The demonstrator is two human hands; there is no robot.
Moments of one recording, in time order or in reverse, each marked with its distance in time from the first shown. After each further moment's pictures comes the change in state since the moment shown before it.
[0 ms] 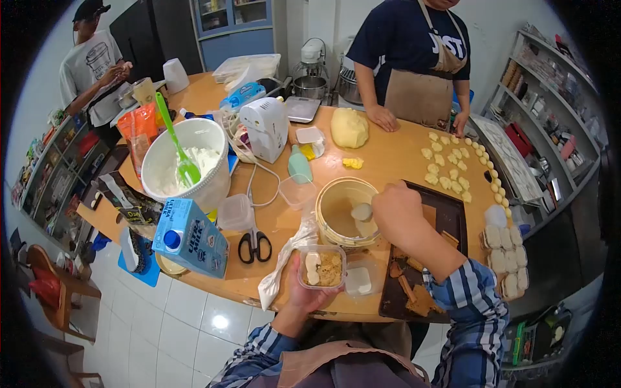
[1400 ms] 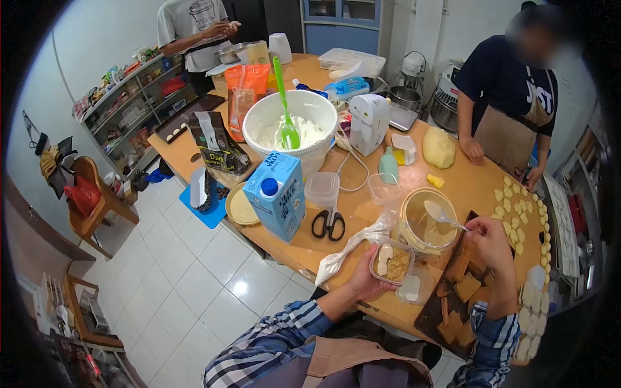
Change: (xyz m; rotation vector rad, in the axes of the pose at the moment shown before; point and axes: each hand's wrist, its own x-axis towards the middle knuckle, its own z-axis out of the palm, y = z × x) left_hand 0.005 -0.011 0.001 0.112 0.182 0.044; right_hand -0.020 0.057 0.024 1.078 0.021 0.141
